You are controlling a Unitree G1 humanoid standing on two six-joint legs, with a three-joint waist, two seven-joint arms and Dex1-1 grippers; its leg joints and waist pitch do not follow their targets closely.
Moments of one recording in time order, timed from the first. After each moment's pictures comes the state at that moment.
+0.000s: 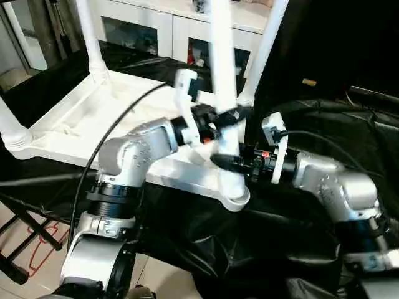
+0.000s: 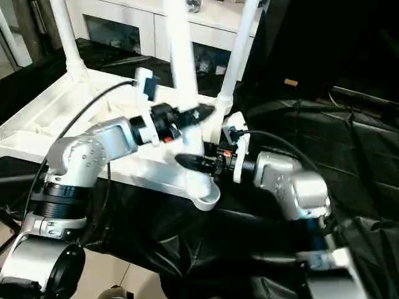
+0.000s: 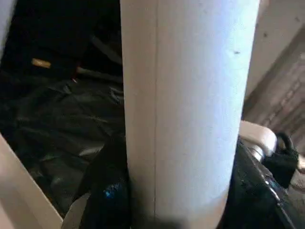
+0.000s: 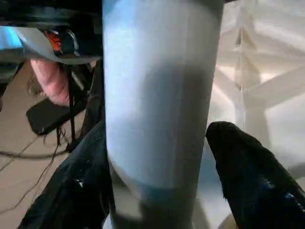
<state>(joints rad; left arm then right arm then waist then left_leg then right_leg) -0.76 0.12 -0.02 0.20 -0.60 0.81 -0.70 -0.55 -0.37 0.09 0.16 0.47 0.74 0.99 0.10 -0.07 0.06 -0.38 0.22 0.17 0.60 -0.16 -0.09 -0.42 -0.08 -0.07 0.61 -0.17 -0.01</state>
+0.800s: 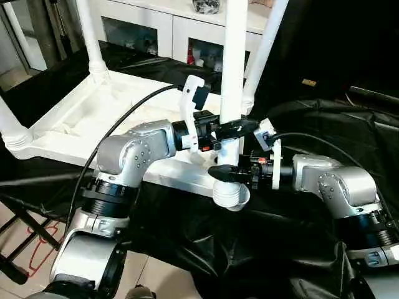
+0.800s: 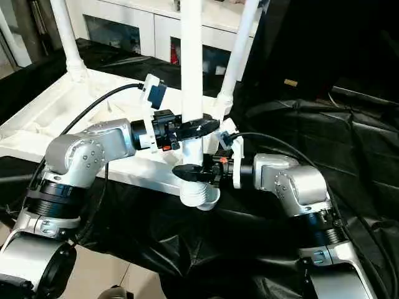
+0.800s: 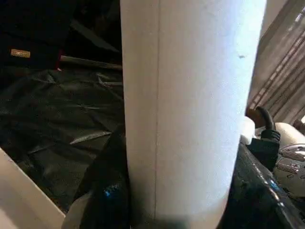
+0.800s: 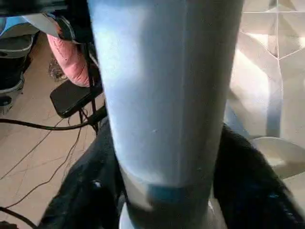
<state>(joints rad) -0.77 0.16 -0.08 0.20 -0.59 0.81 -0.78 -0.55 -0.39 0.13 0.15 0.50 0.84 1.03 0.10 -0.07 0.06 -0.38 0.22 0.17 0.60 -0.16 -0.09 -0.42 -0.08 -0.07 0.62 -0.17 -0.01</state>
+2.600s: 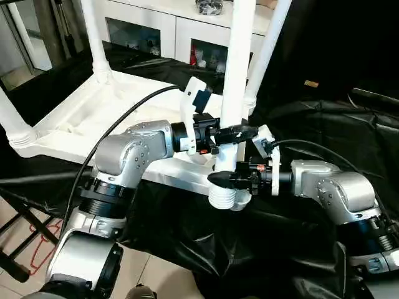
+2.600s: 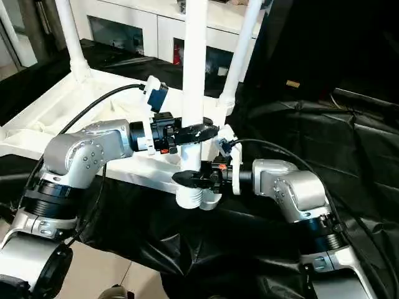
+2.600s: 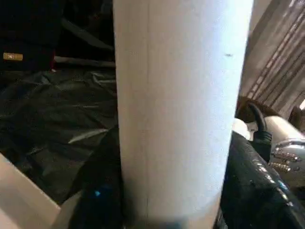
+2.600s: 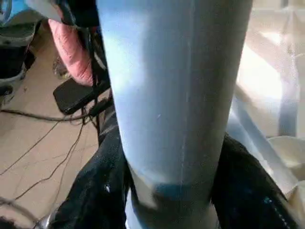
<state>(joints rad) -0.76 0.17 -0.10 0.19 -0.55 0.78 -0.85 -0.51 -0.39 0.15 0.14 0.50 0.78 1.02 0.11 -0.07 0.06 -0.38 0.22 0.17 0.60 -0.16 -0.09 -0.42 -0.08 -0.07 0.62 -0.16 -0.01</state>
